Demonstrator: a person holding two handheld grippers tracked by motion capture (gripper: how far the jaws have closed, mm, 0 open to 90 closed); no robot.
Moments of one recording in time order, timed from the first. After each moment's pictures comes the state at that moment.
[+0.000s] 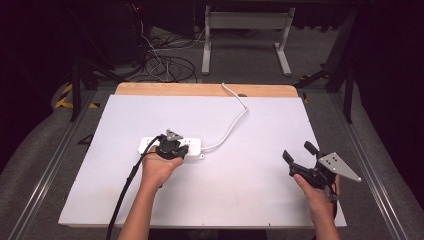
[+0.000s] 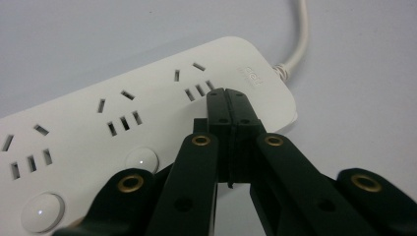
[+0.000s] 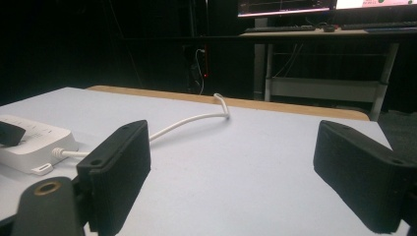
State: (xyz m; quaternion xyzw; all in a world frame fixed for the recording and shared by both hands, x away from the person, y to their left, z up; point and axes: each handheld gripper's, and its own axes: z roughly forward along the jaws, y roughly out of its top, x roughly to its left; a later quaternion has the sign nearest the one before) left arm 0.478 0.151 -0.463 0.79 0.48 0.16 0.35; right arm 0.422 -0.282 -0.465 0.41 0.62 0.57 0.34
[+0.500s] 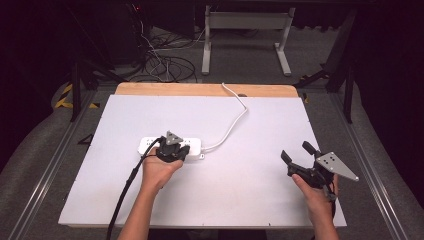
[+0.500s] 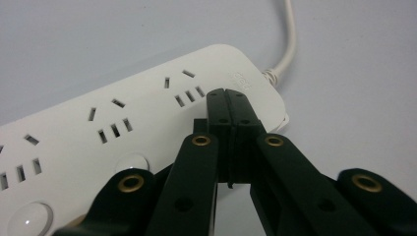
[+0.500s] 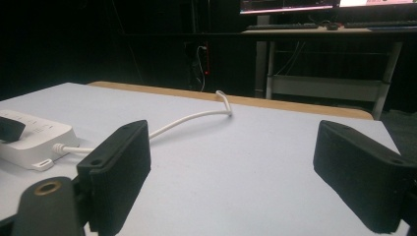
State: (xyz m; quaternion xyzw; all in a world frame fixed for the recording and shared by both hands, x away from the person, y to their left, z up) left arm 0.473 0.150 -0.468 0.79 0.45 0.18 0.38; right arm 0.424 -0.279 -0.466 0.40 0.63 0.57 0.34
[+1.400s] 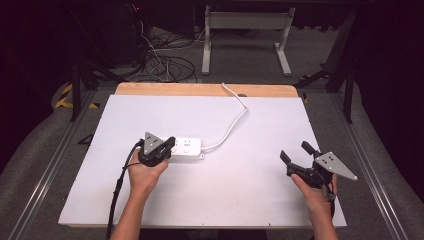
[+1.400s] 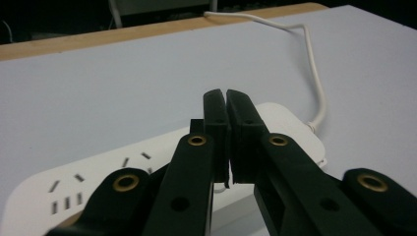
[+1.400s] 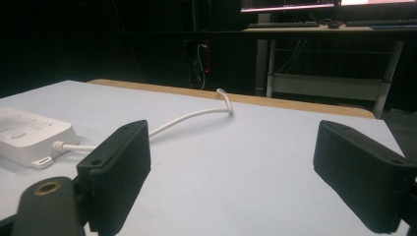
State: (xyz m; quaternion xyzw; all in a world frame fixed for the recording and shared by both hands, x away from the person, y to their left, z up) left arm 0.450 0.191 -0.461 0.70 0.46 0.28 0.47; right arm 0.425 -0.278 -0.467 0.40 0.63 0.57 0.34
